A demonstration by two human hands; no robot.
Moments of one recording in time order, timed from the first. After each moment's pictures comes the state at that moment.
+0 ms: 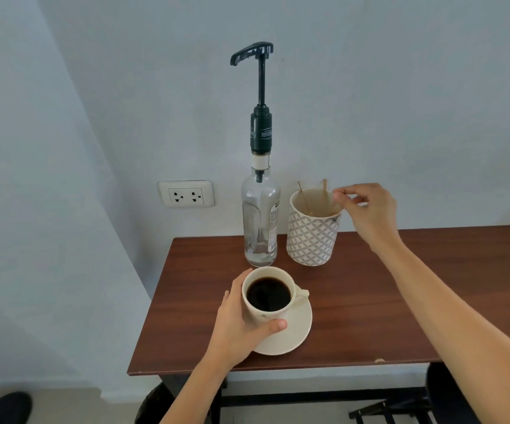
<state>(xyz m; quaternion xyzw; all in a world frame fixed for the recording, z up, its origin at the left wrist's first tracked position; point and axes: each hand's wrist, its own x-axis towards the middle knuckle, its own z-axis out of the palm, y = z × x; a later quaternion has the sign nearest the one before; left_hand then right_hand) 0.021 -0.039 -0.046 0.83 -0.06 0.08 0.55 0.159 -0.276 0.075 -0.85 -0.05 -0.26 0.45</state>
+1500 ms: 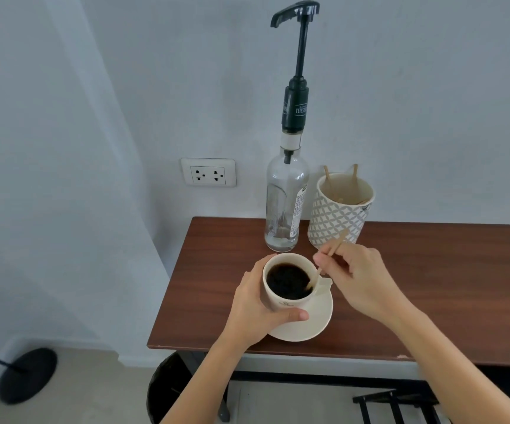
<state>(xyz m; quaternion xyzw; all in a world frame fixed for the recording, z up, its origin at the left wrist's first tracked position) 0.029 -0.033 -0.053 0.83 -0.04 0.08 0.55 0.062 -0.224 0.040 -0.89 -0.22 -0.07 0.39</state>
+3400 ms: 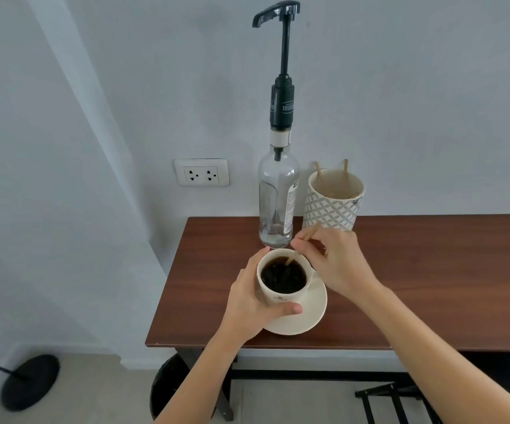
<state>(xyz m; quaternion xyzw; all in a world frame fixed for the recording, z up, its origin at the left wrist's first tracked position) 0.026 -0.034 -0.049 0.83 -0.06 0.09 0.54 0.075 -0.206 0.039 -0.87 -0.23 -0.12 0.42</state>
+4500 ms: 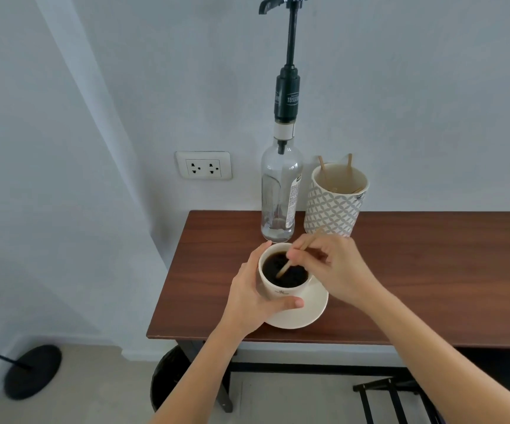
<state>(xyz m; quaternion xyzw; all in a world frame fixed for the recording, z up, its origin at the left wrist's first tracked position) 0.026 -0.034 -0.050 0.83 -0.06 0.09 0.55 0.063 -0.208 0.036 -0.85 -0.25 -0.04 0.46</state>
